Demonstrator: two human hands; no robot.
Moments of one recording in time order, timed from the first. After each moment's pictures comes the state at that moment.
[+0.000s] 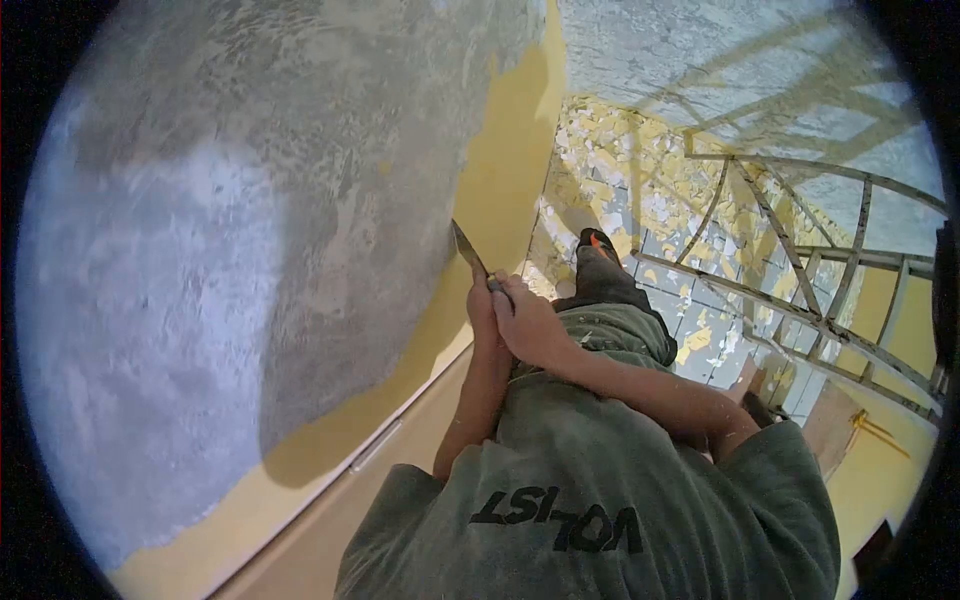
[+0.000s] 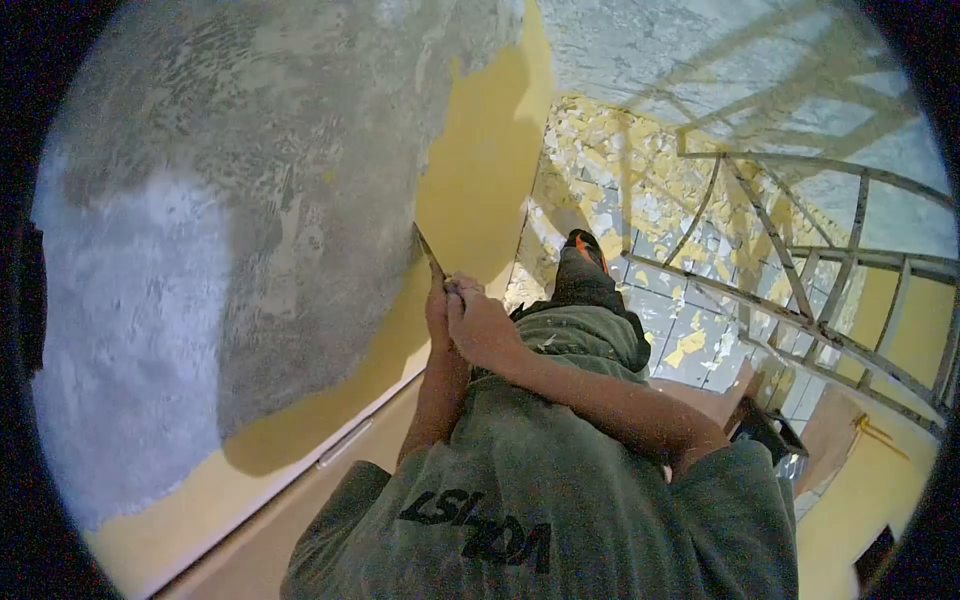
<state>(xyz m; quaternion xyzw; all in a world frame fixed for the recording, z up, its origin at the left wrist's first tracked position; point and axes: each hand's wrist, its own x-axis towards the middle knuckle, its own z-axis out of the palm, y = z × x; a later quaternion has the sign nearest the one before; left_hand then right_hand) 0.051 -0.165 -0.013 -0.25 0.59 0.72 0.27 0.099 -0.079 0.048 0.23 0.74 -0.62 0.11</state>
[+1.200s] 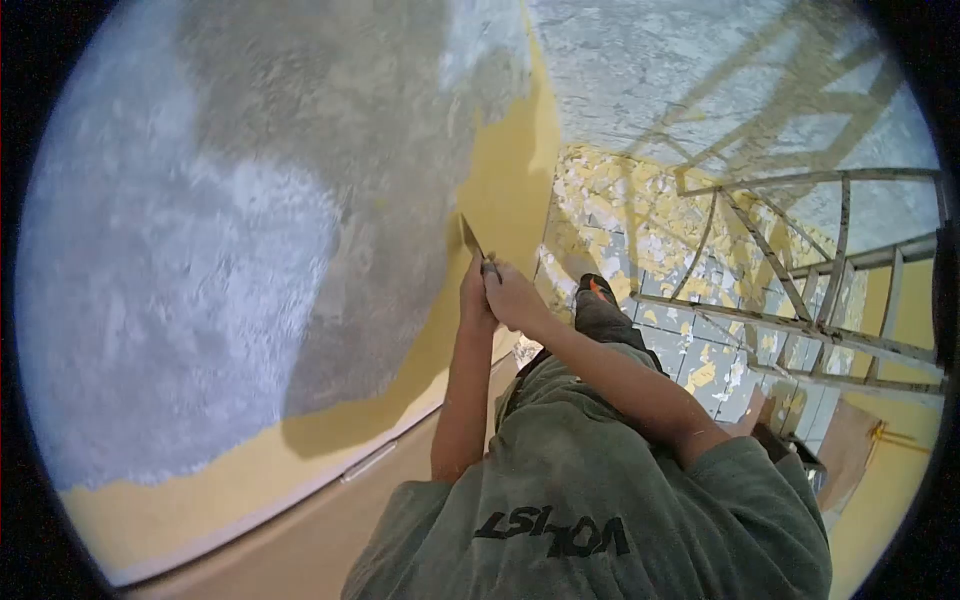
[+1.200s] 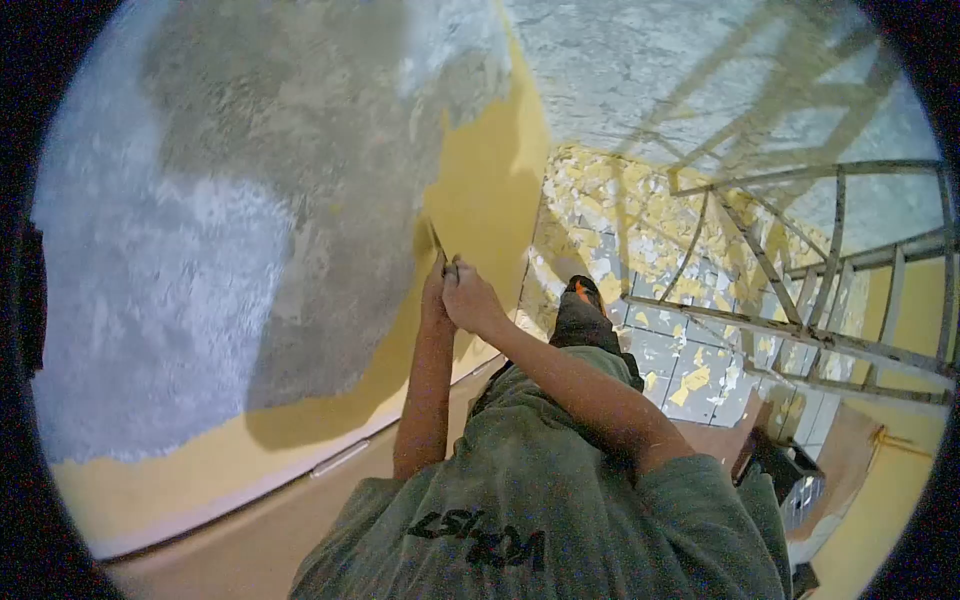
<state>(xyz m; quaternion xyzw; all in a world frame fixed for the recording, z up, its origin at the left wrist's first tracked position) 0.003 -0.120 -0.022 -0.18 0.50 0.77 0.35 0.057 -0.047 0.024 0.30 0.66 -0.68 0.10</state>
